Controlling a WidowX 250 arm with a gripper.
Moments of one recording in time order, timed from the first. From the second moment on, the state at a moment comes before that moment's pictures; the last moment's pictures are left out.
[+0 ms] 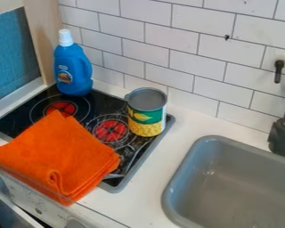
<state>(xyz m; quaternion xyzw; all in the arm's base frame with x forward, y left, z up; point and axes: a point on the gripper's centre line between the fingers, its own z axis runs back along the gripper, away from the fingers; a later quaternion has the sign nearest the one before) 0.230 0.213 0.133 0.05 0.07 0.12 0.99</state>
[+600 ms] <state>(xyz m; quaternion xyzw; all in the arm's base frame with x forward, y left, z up) 0.214 0.217 0.115 0.03 0.08 0.11 0.99</state>
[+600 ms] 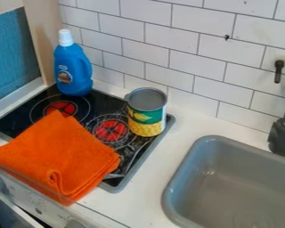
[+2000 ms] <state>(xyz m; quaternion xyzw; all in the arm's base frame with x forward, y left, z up) 0.219 0.199 0.154 0.03 0.00 0.15 0.99</state>
